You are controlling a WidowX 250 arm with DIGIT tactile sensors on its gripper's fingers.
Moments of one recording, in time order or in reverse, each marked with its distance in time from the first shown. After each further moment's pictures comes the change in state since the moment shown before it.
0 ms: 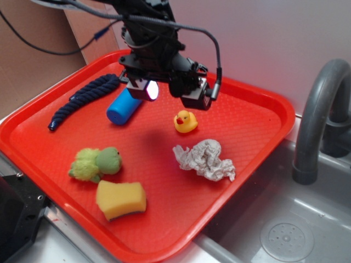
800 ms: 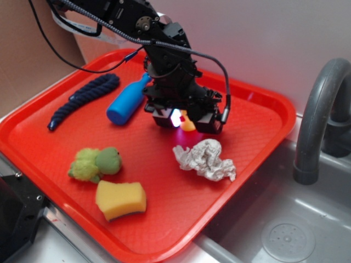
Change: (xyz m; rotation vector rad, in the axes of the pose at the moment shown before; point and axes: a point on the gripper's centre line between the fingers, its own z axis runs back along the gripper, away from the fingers) arm -0.004 -0.017 -0.047 -0.144 0.072 0.011
